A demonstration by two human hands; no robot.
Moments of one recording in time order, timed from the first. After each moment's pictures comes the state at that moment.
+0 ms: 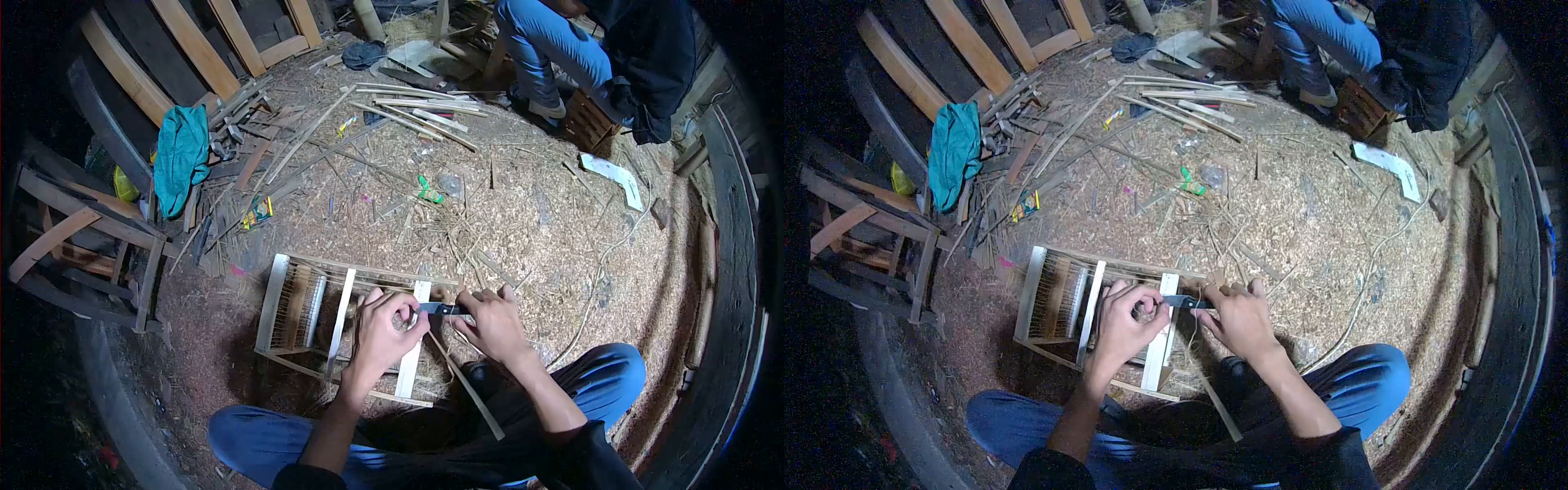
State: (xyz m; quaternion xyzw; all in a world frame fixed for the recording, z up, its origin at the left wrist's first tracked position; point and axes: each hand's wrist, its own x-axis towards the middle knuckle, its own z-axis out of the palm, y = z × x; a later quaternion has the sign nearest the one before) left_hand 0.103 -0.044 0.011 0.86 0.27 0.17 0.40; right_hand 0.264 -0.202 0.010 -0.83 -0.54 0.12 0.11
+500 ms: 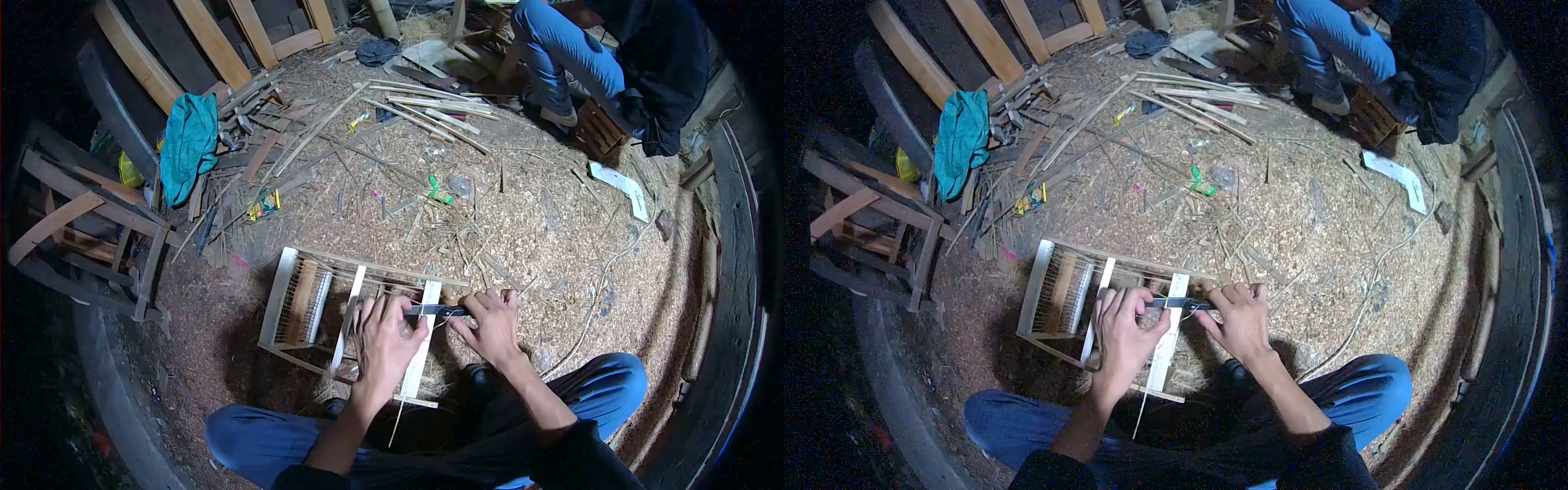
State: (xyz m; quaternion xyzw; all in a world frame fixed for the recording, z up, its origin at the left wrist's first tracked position) left_hand 0.091 -0.060 0.010 0.89 0.34 0.24 0.21; right_hand 0.253 -0.195 -0.022 -0.81 -0.55 -0.01 0.23
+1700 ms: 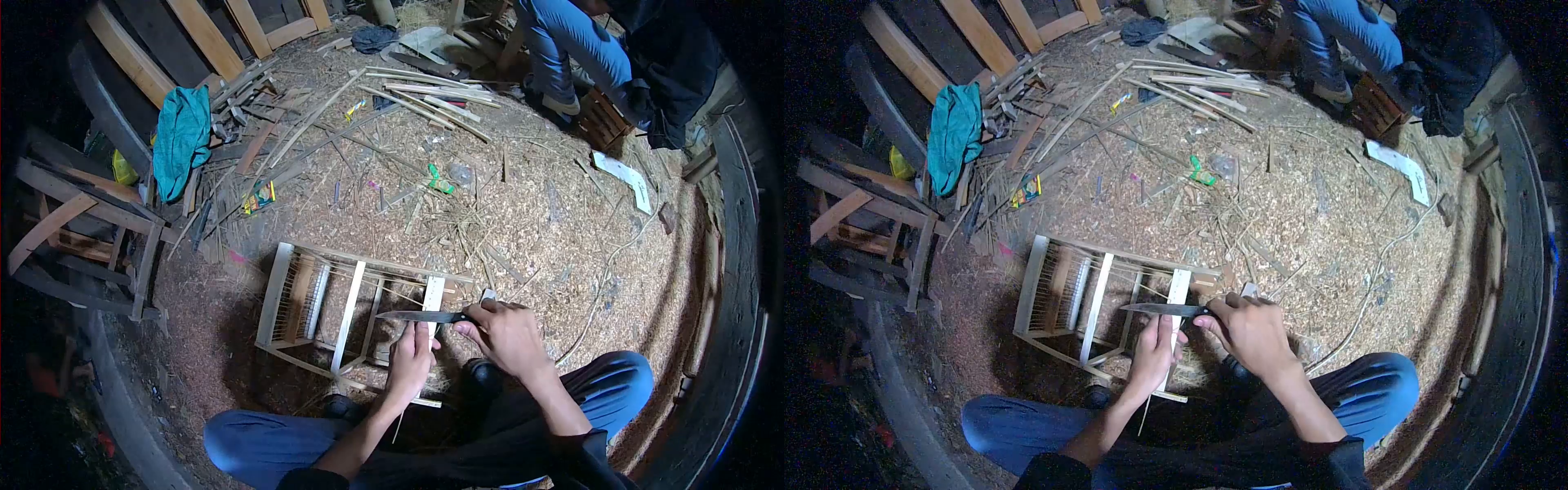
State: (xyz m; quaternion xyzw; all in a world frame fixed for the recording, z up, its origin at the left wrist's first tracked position) left_hand 0.086 -0.110 -0.045 0.62 0.44 0.11 0.64; right_hand 0.253 -0.201 0.039 -0.81 -0.56 0.15 0.11
